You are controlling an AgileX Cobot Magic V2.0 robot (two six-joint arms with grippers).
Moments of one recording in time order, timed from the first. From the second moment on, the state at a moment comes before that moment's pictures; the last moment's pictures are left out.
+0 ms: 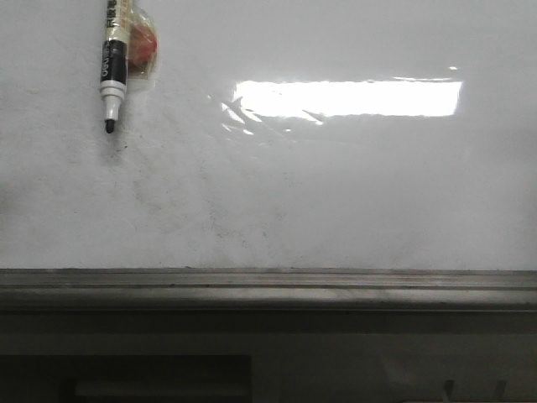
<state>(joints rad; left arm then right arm) -0.25 0.66 -0.46 -1.15 0.45 0.90 0.00 0.54 -0.42 0.54 0.54 -0.33</state>
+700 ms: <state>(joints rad) -0.44 1.10 -0.67 -1.36 0.36 1.11 0.00 0.54 -0.42 0.54 0.54 -0.33</state>
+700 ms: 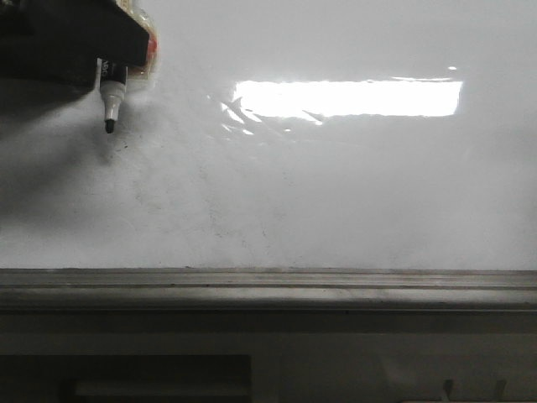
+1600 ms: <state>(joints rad) -0.56 1.06 -0.68 -1.14 0.51 1.20 0.03 0.73 -0.57 1.02 0.83 -0.79</state>
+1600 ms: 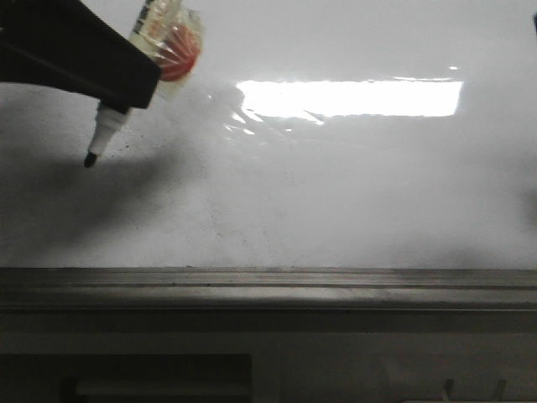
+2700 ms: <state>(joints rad) -0.82 1.12 -0.68 -0.97 0.35 1.19 0.40 1.33 -1.05 0.97 1.06 -0.83</state>
